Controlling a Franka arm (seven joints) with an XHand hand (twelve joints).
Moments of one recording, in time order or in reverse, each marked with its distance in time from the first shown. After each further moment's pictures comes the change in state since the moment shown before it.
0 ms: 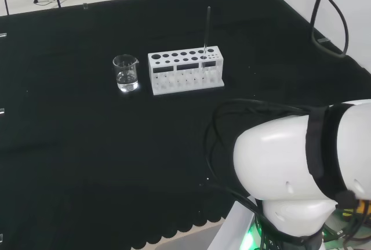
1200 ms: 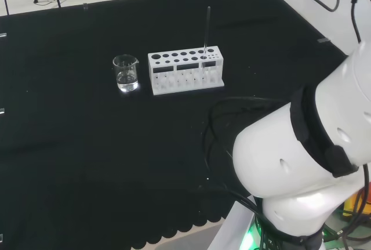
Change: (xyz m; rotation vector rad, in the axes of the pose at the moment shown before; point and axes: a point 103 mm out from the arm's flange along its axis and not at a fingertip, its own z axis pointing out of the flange) arm -0.061 0.117 0.017 0.070 0.061 0.048
